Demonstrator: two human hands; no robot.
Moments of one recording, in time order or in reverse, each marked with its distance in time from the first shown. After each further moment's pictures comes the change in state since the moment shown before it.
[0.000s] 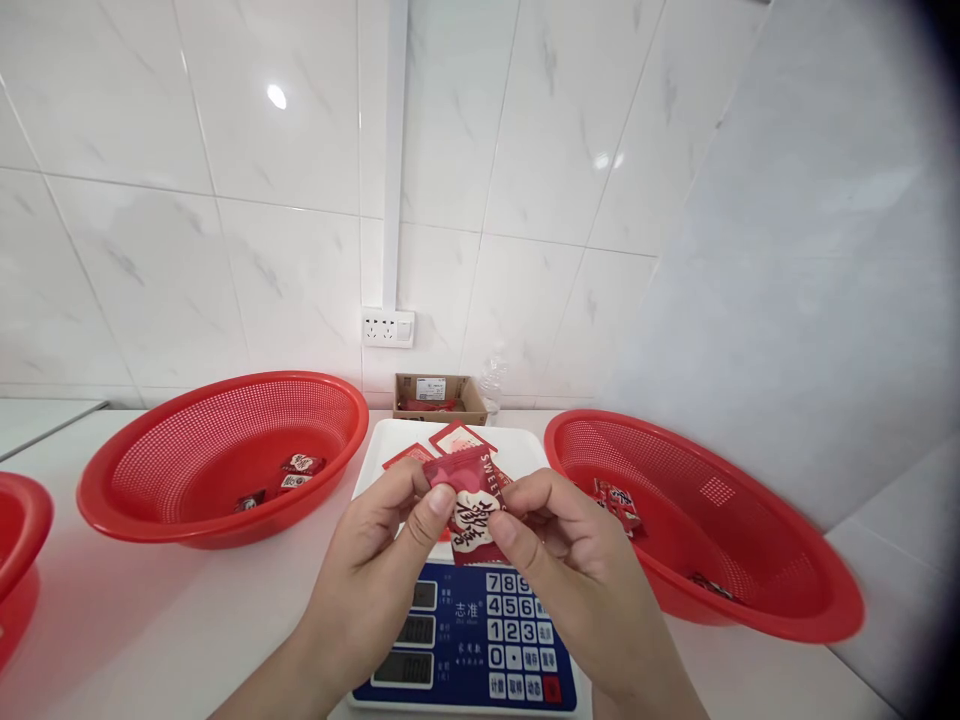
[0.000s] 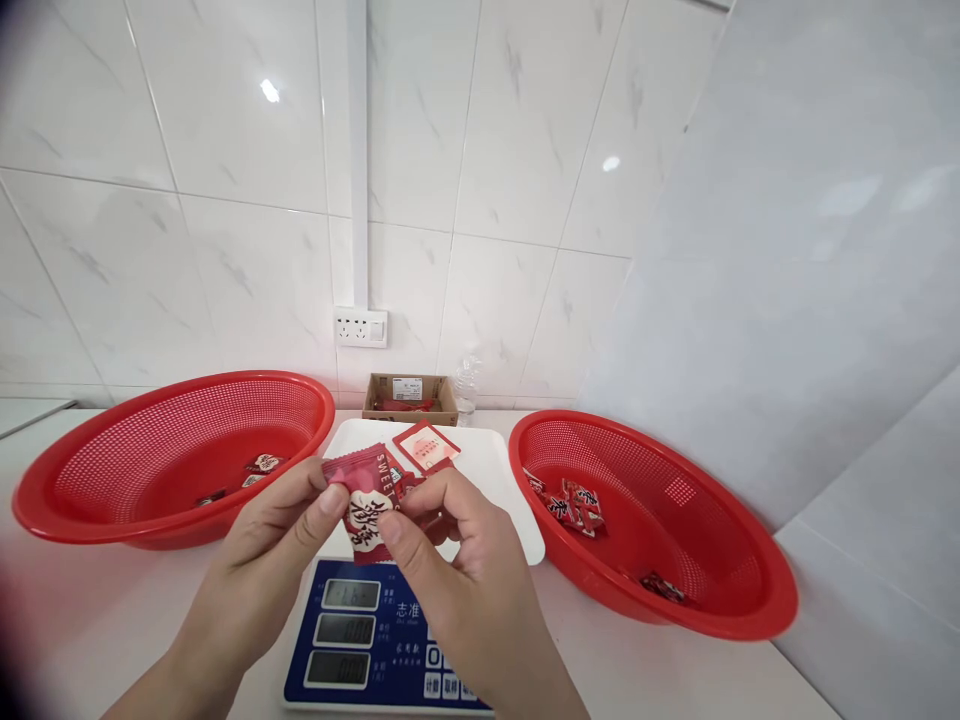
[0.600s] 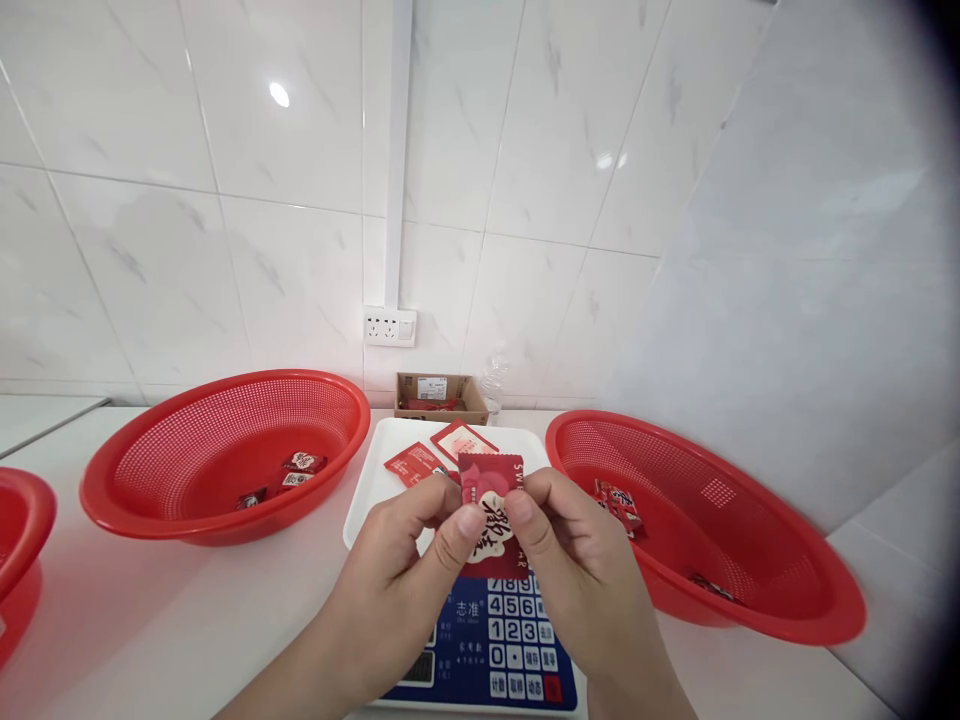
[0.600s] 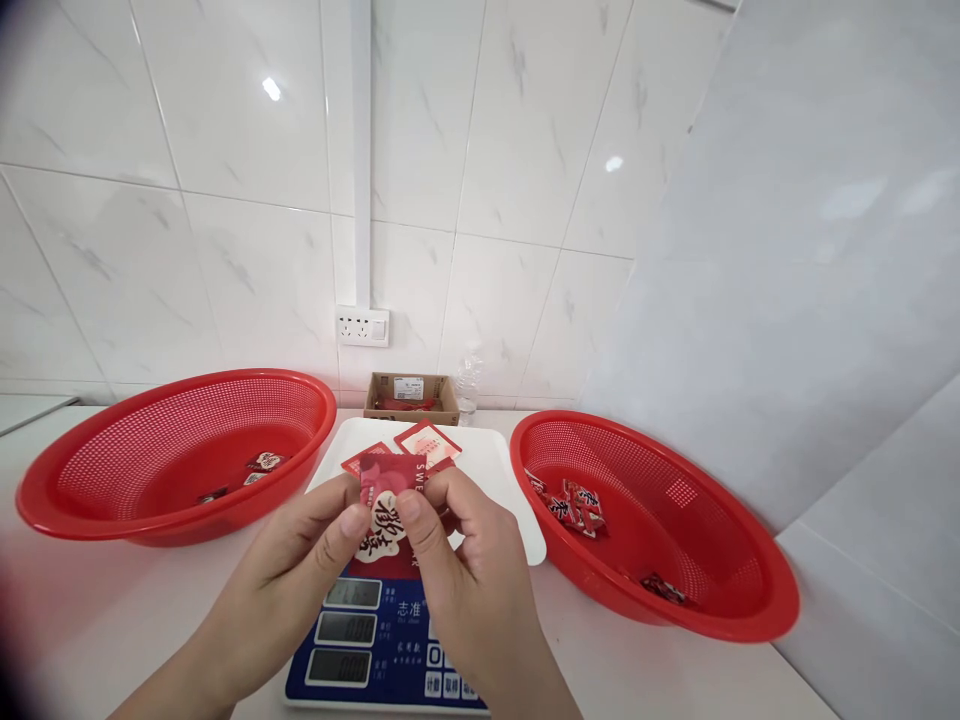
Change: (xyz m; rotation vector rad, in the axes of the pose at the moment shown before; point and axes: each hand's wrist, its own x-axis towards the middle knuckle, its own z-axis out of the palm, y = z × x) left_hand -0.003 0.004 0.005 0.194 -0.144 -0.034; right_hand 0.002 0.002 0.002 -0.155 0.060 -0.088
